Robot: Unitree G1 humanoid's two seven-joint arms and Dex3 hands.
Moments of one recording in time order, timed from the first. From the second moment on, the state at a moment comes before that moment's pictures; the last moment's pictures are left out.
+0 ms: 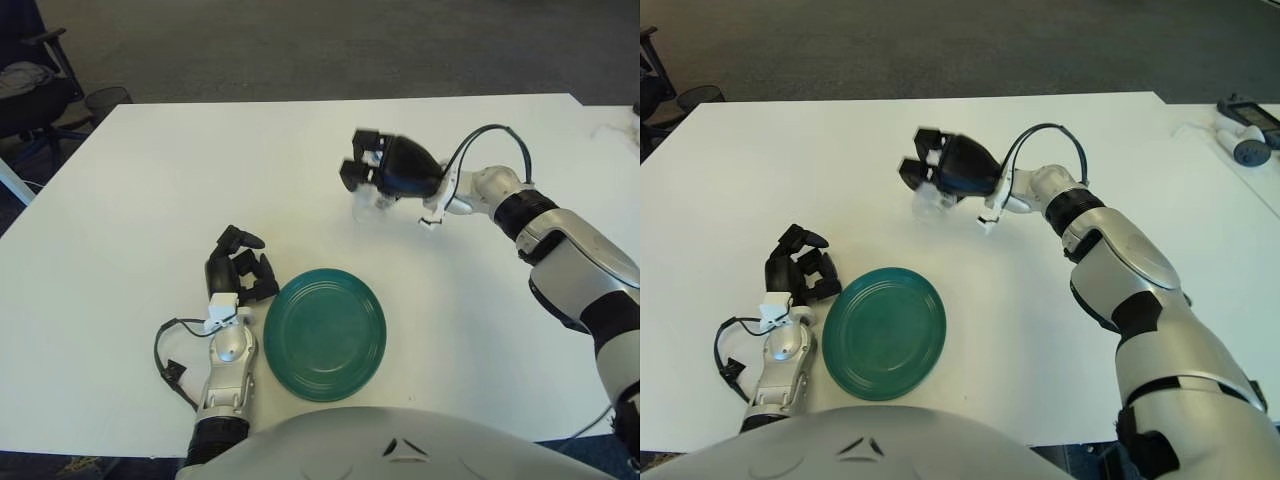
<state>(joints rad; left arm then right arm) 0.20 -0.11 0.05 0.15 0.10 -0.28 0.31 -1.04 -0.47 0.80 0.82 -0.98 -0.97 -0.98</state>
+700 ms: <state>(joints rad) 0.17 -0.10 0.06 0.17 0.11 -0.28 0.31 -0.73 -0.38 0.73 0.45 -0.43 -1.24 -0.47</state>
